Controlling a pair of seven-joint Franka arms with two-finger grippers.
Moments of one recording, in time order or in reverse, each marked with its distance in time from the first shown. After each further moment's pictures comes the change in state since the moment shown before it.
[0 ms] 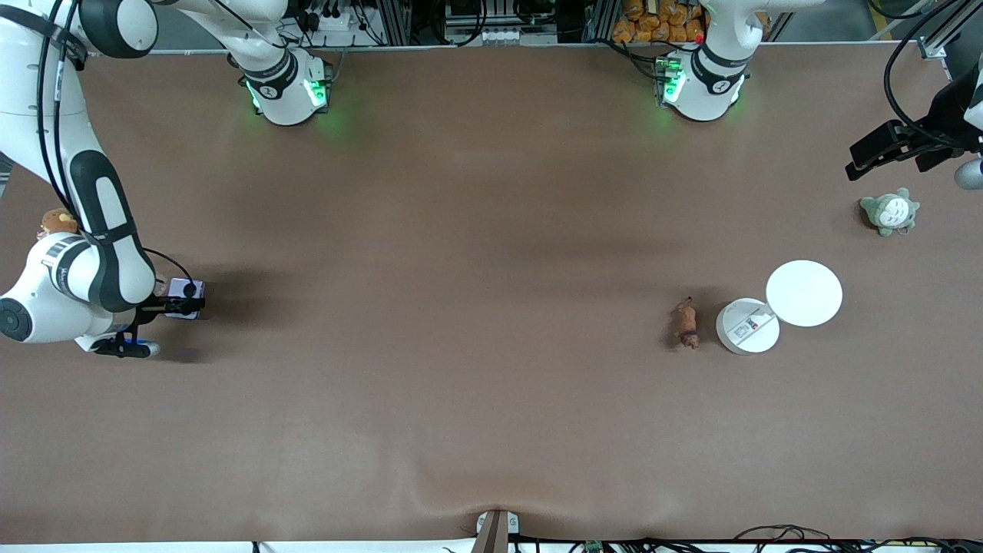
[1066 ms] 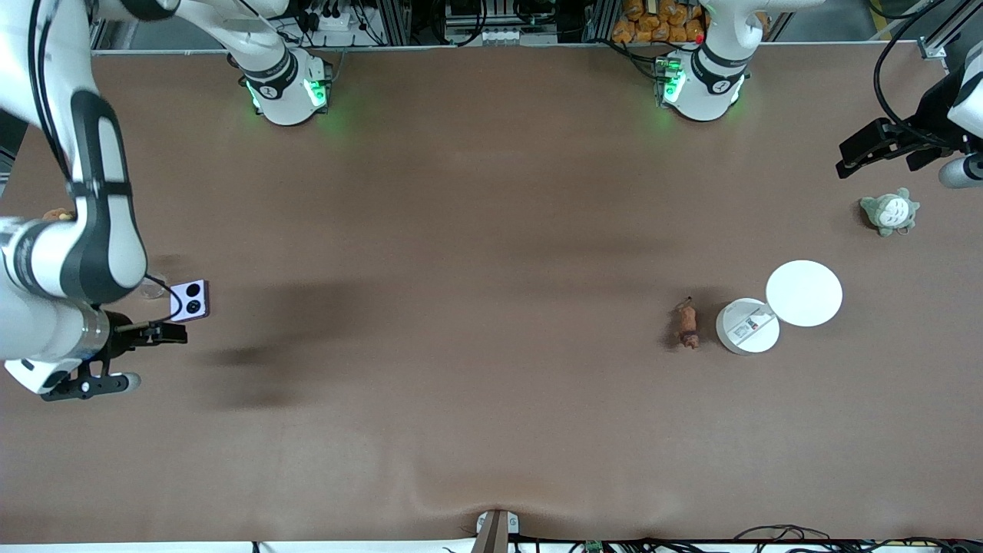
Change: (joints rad) left arm -0.001 0.000 -0.020 0.000 0.000 -0.009 0.000; right arm 0.209 -0.191 0.019 0.264 -0.065 -0.168 0.041
